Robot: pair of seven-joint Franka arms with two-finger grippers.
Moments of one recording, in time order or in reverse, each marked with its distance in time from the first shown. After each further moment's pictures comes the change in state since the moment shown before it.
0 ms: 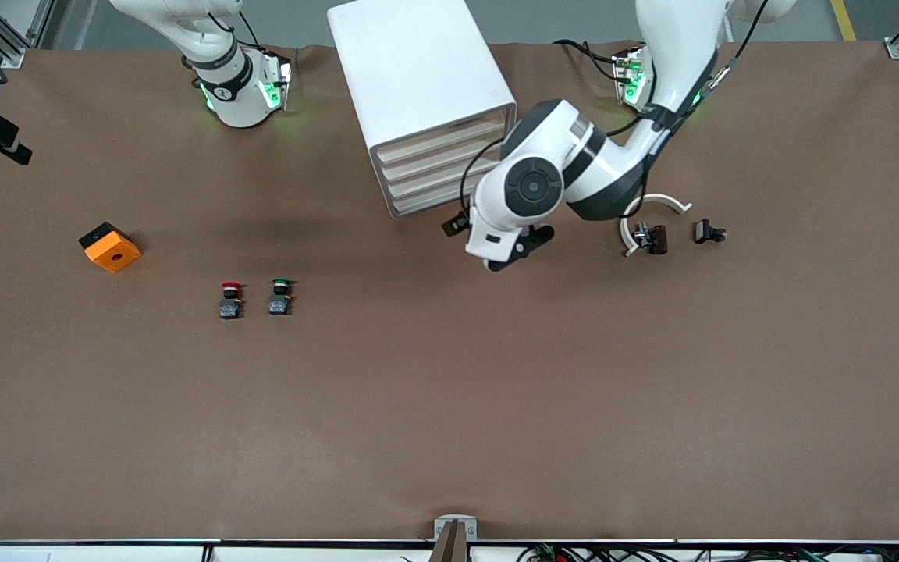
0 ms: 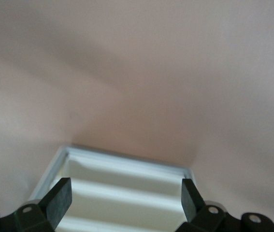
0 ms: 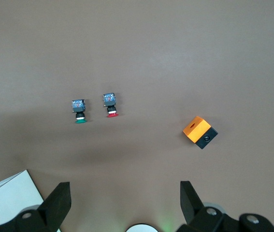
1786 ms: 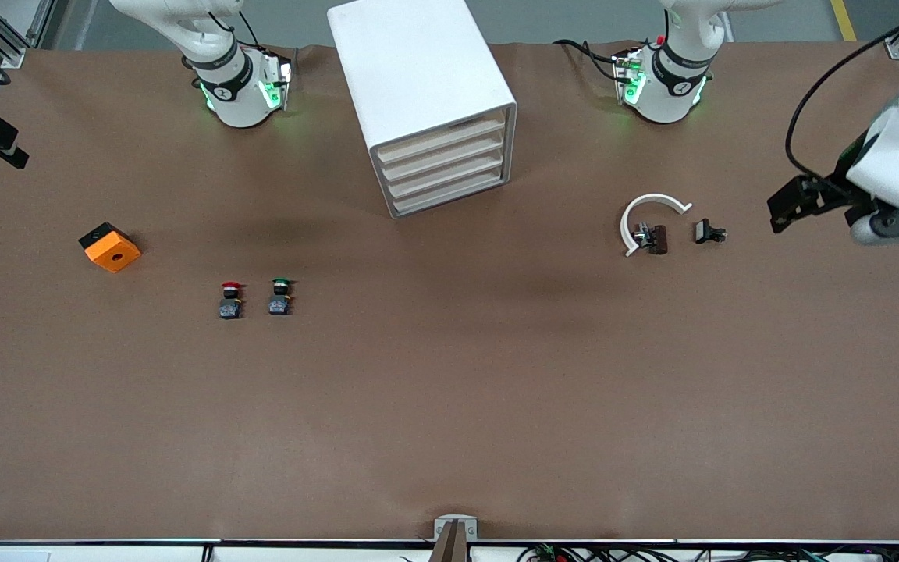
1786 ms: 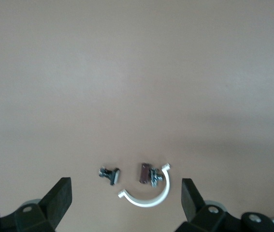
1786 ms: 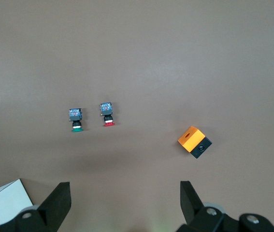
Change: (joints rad) left arm 0.424 -0.480 0.173 0.023 0.244 -0.298 0.999; right arm 0.014 -0.009 0.020 -0.001 -0.030 0.040 0.004
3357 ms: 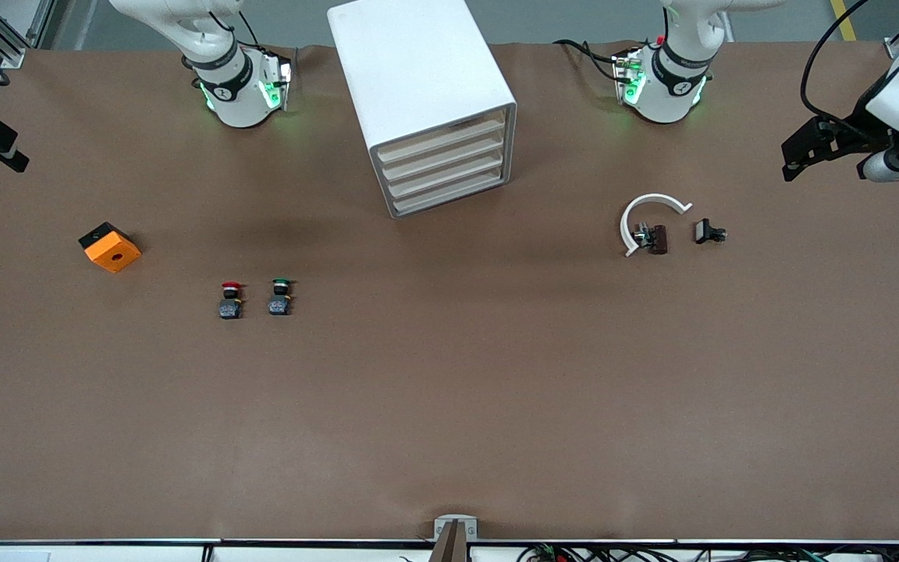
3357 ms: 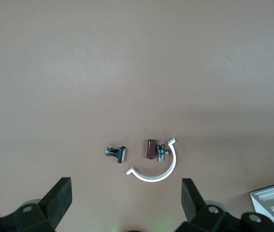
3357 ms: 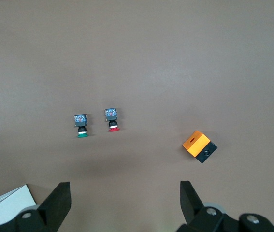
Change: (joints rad) left arm -0.008 -0.113 0.042 -0.100 -0.020 -0.040 0.104; right arm 0.006 0.000 -0.017 0.000 0.021 0.024 0.014
